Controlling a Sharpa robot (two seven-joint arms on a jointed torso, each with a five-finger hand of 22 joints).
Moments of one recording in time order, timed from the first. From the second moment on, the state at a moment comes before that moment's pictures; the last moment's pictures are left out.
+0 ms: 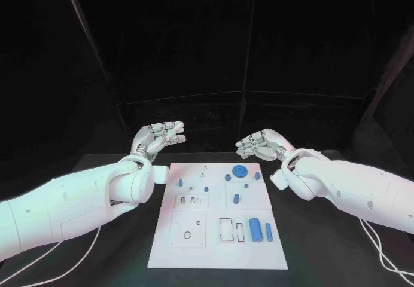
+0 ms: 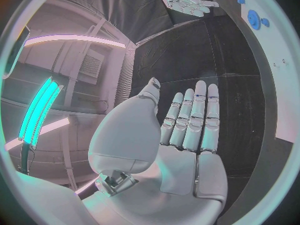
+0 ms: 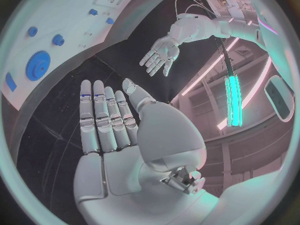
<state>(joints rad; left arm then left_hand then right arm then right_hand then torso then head) 1.19 -0.74 -0.07 1.36 0.06 -0.49 0.60 1.33 -0.02 0.03 0.21 0.07 0.88 0.22 0.12 0.07 0.96 0.17 0.13 0.07 1.05 0.13 0.19 0.12 0.16 0.86 0.24 0.23 0.11 1.19 -0.69 -0.06 1.25 -0.71 -0.36 0.33 1.30 0.10 0.14 -0.27 0.20 0.94 0.21 0.10 0.07 1.06 0.16 0.10 0.06 1.13 0.11 0.14 0.07 0.16 0.95 0.21 0.31 0.14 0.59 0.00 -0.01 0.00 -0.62</state>
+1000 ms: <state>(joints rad) 1.19 -0.88 -0.07 1.63 0.04 -0.43 0.60 1.35 0.00 0.02 0.16 0.07 0.98 0.20 0.12 0.07 1.09 0.14 0.12 0.07 1.19 0.10 0.20 0.18 0.18 1.00 0.21 0.27 0.11 1.27 -0.64 -0.05 1.29 -1.51 -0.21 0.01 1.26 -0.02 0.22 -0.26 0.18 1.00 0.17 0.07 0.07 1.14 0.10 0.07 0.07 1.46 0.00 0.67 0.52 0.16 1.16 0.10 0.90 0.52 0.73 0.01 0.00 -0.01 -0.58</state>
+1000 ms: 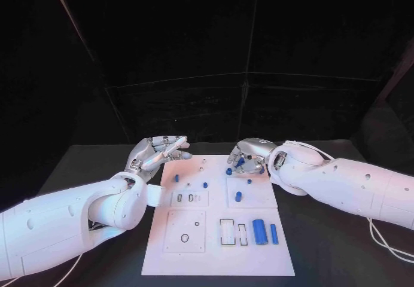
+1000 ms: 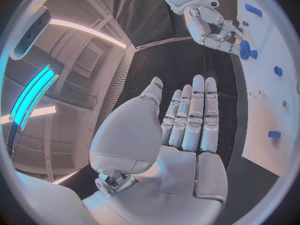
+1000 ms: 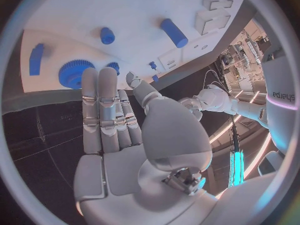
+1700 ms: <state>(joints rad) 1.19 -0.89 -0.07 1.64 0.04 -0.42 0.60 1.35 0.00 0.01 0.15 0.07 0.98 0.20 0.12 0.07 1.09 0.14 0.12 0.07 1.18 0.10 0.20 0.18 0.18 1.00 0.21 0.27 0.11 1.27 -0.62 -0.05 1.27 -1.62 -0.19 -0.05 1.26 -0.02 0.27 -0.24 0.18 0.99 0.17 0.07 0.07 1.14 0.09 0.07 0.08 1.46 0.00 1.05 0.90 0.13 1.25 0.11 1.20 0.91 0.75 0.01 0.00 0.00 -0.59</state>
